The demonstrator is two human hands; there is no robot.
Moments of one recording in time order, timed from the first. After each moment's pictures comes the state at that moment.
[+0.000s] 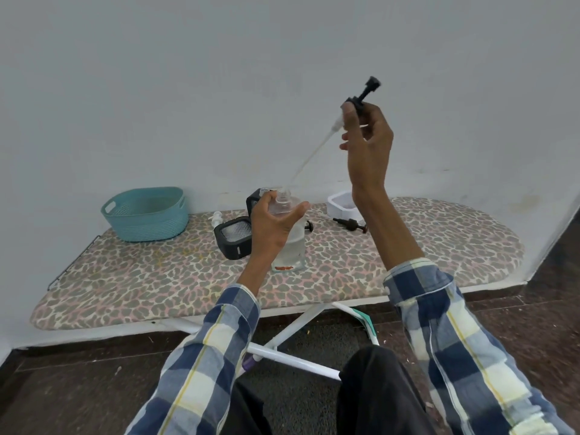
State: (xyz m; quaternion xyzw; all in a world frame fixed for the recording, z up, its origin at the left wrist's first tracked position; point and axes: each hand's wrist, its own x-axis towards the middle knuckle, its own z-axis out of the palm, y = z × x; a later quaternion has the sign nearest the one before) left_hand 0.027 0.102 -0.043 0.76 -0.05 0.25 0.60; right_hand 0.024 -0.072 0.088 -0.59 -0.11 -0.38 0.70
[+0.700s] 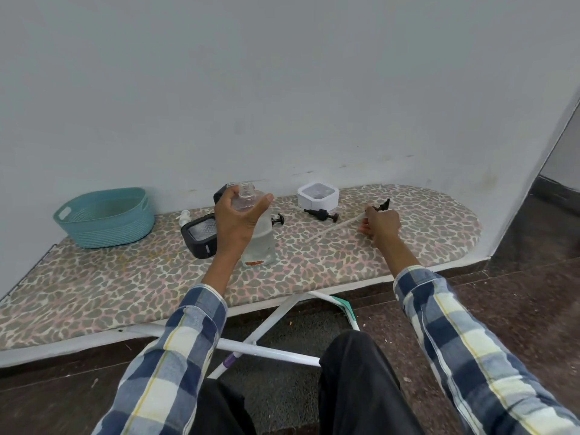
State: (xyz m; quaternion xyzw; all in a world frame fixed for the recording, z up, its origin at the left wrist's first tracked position) left_hand 0.040 0.106 -0.050 0.75 -0.03 0.24 0.61; right_hand 0.102 -0.222 -0.117 -0.67 0.30 -0.13 0.67
